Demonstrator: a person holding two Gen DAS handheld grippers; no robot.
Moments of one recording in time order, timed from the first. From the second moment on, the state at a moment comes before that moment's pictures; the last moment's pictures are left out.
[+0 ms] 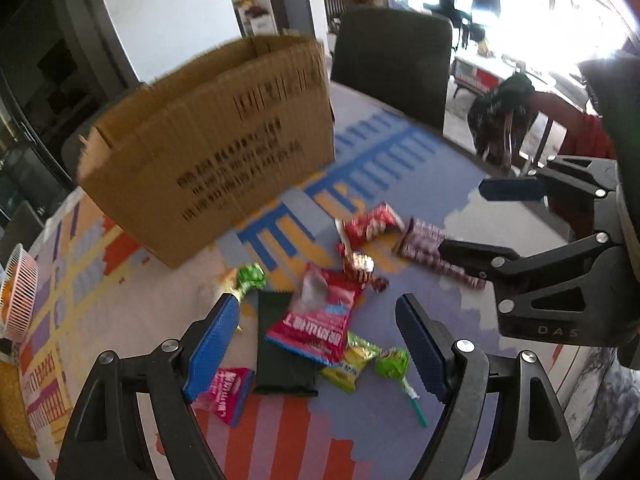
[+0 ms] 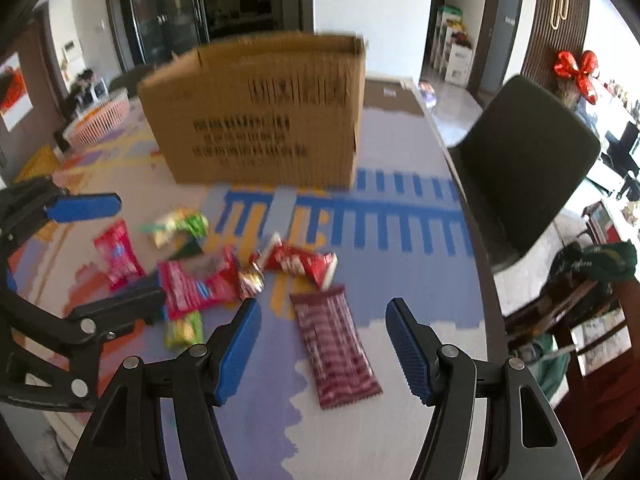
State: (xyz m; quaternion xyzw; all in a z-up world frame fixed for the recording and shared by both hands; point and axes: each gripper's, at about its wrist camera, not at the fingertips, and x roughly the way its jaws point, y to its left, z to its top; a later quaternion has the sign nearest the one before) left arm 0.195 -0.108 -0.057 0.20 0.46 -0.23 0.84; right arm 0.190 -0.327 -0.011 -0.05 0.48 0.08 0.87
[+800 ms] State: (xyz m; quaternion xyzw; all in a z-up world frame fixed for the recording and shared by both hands) left arm 0.233 -0.116 -0.117 0.21 0.53 -0.21 0.79; right arm 0.209 -0.332 -0.068 -0.07 0.54 0.07 0.83
